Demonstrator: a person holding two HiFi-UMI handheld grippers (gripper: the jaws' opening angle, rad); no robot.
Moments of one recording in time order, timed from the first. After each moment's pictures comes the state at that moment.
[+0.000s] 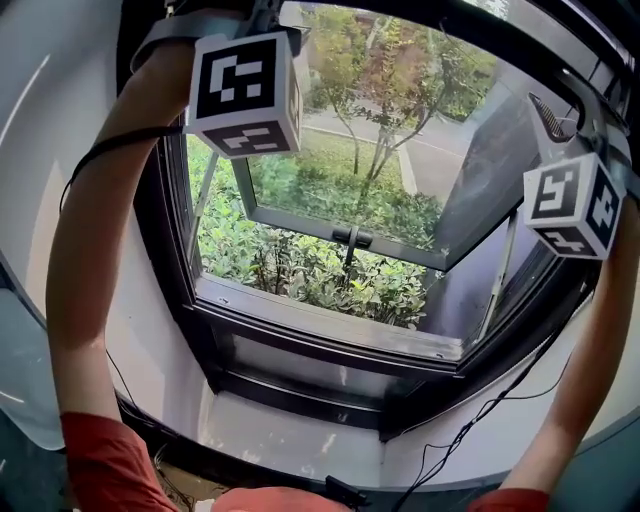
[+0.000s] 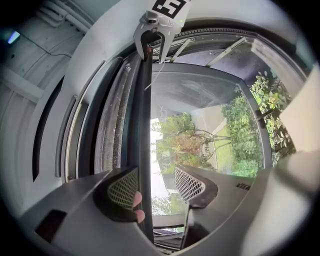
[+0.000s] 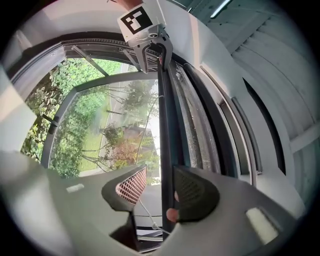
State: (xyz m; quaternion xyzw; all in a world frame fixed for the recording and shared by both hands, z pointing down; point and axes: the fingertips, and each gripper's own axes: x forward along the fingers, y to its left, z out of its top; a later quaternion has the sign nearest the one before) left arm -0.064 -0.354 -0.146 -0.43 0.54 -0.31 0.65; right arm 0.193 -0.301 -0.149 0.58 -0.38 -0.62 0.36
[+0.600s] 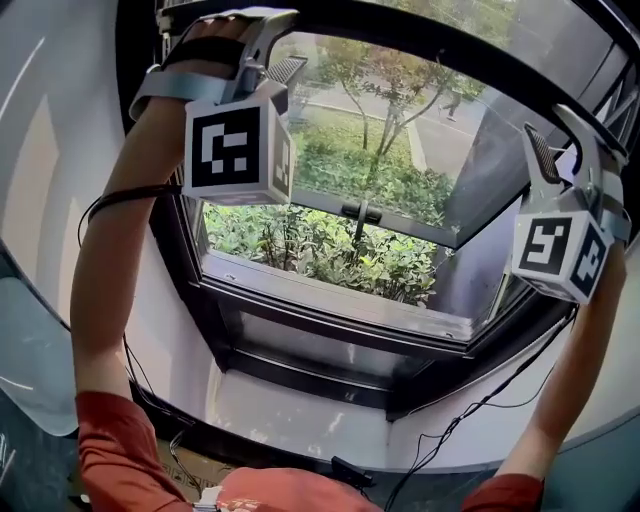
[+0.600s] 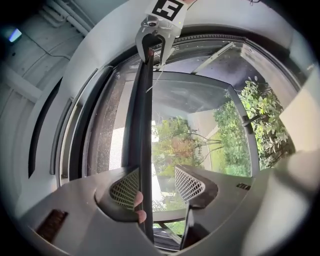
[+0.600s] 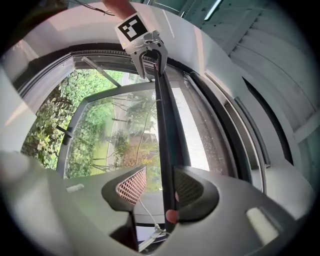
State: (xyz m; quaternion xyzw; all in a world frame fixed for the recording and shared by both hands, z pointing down) left arm -0.063 -0.348 -0.064 -0.45 0.53 -0.32 0.64; right arm 0.192 -0.295 -0.066 0.56 -0.43 -0.61 0.35
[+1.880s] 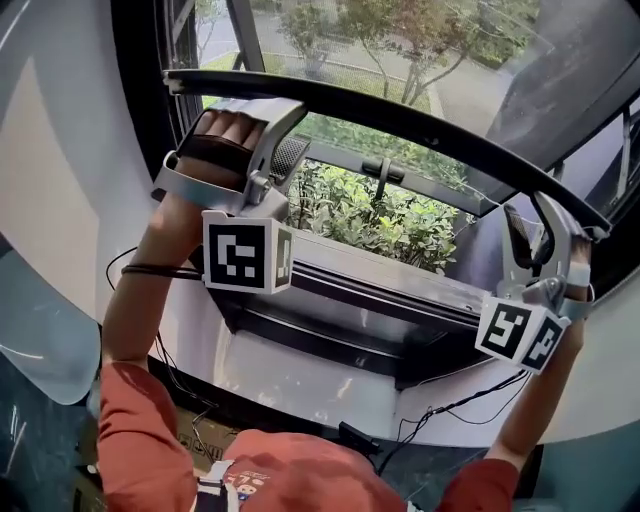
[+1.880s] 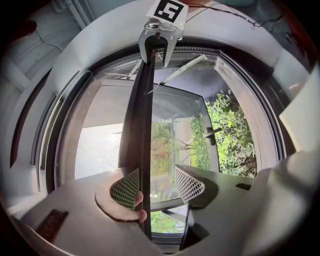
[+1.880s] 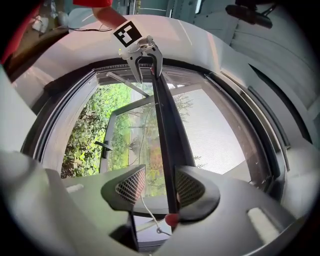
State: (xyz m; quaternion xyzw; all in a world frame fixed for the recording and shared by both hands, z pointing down) left arm -0.061 -0.336 0.112 -0.52 0.47 -0.38 0.61; right arm 0.192 -0.285 0.111 0.53 -0.52 -0.55 0.38
